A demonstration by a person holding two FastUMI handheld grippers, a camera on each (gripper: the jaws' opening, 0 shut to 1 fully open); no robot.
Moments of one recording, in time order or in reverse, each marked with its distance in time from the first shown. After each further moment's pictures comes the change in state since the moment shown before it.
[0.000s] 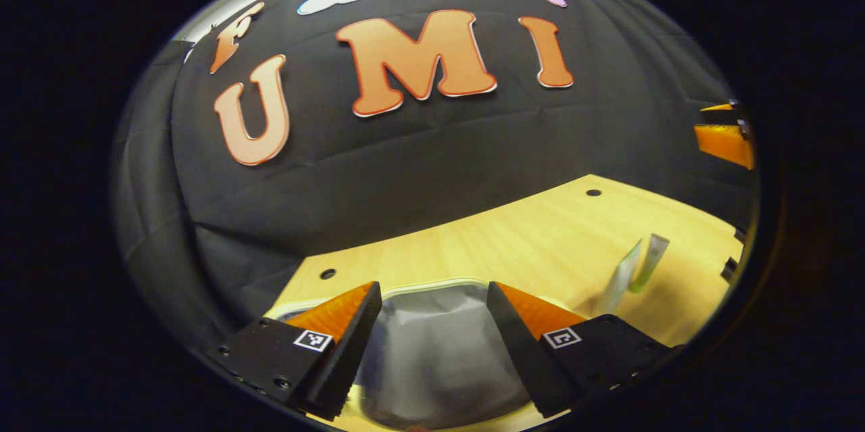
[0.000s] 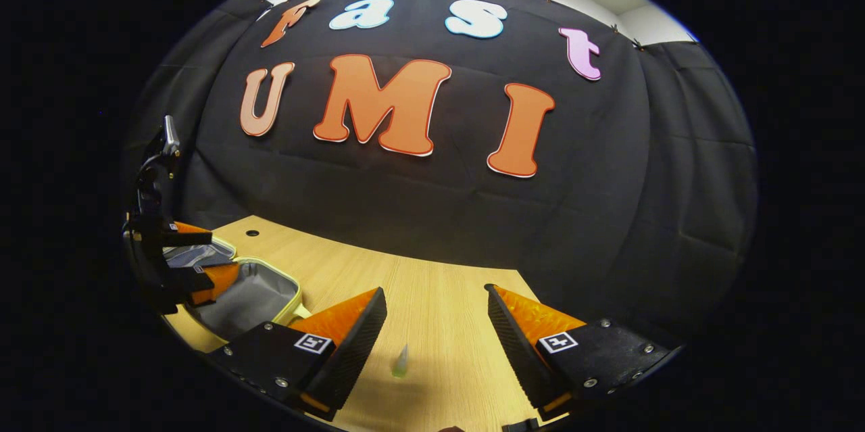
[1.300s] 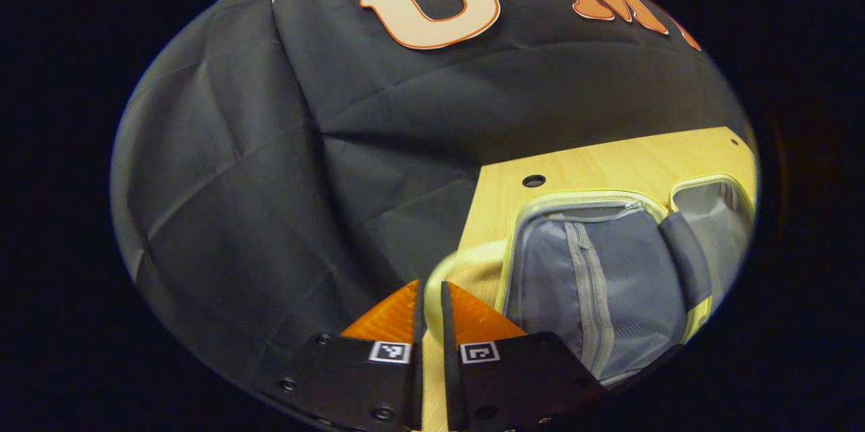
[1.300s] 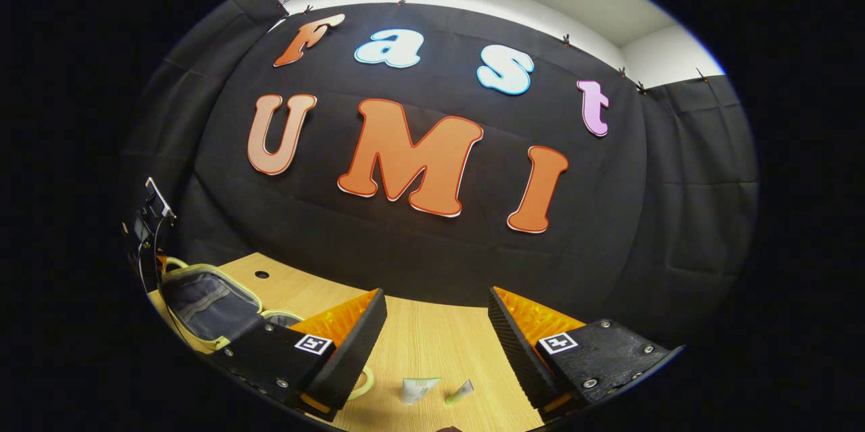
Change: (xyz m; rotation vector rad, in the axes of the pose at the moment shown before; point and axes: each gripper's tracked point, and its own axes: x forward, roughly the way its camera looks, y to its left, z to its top) left arm -0.030 0.423 -0.189 -0.004 0.292 0.485; right arm -0.023 0.116 0.100 -0.037 -0.145 -0.080
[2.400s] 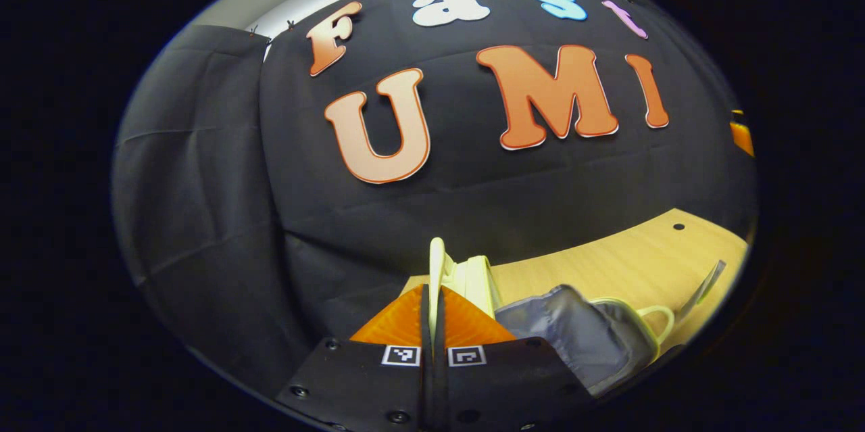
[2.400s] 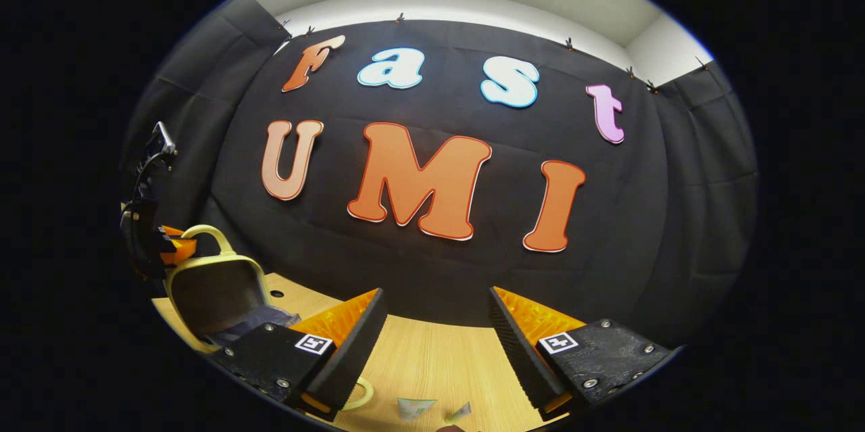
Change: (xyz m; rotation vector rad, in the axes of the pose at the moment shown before) left arm -0.053 -0.058 0.114 -0.127 -0.350 -0.172; right arm 0.020 -0.012 0.037 0.046 -0.140 0.089
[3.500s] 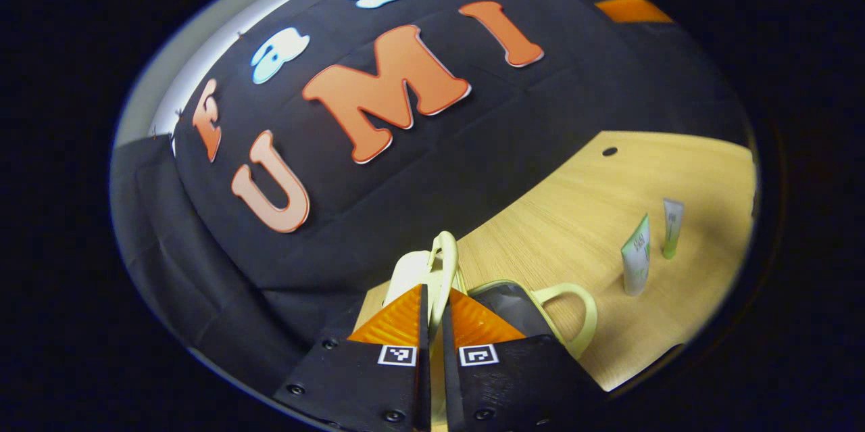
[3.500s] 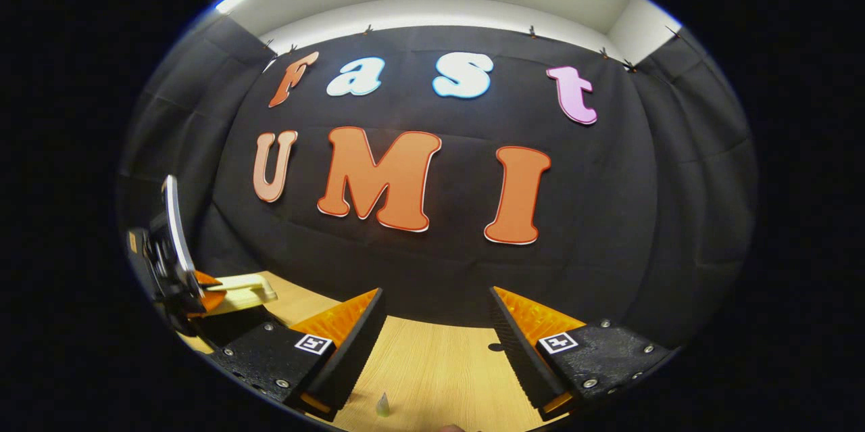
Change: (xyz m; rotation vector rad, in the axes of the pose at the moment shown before) left arm -0.015 -0.100 0.014 0.350 0.002 -0.137; right arm 0.002 -0.136 -0.051 0.044 -0.024 0.068
